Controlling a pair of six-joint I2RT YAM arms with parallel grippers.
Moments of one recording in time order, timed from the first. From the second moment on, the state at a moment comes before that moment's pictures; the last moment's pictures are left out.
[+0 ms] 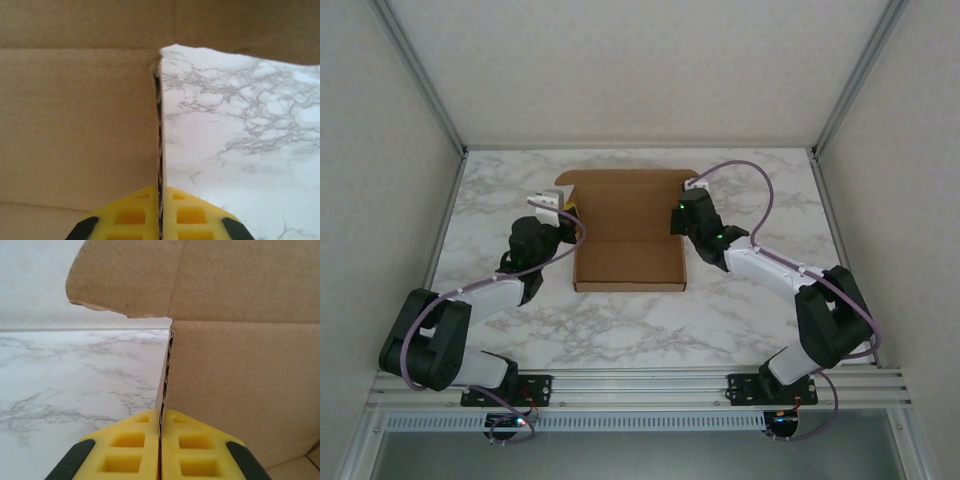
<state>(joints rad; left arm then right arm) -0.29 1.39 0.51 0.73 0.03 -0.19 0.64 1.55 1.02 -0.09 0.36 0.38</state>
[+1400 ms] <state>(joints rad) -0.64 1.28 0.19 1.07 -0.50 -0.37 0.78 1.40 0.61 0.41 0.49 0.37</state>
